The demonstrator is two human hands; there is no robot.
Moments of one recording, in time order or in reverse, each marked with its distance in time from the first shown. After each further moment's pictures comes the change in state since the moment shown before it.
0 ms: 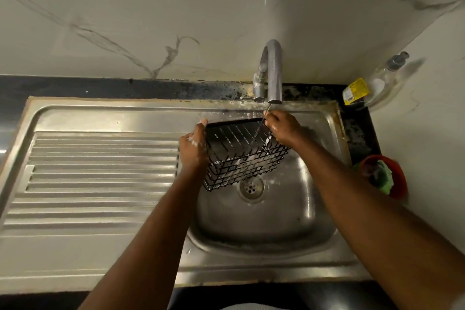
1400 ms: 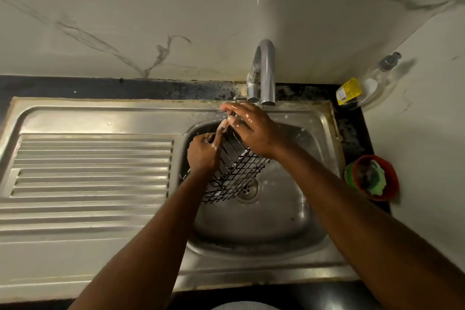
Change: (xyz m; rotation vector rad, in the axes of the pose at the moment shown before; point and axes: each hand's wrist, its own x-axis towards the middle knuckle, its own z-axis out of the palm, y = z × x) left_hand 0.008 -0.021 0.031 0.458 -0.113 0.184; right_hand -0.046 -0.061 0.001 0.036 -0.033 -0.546
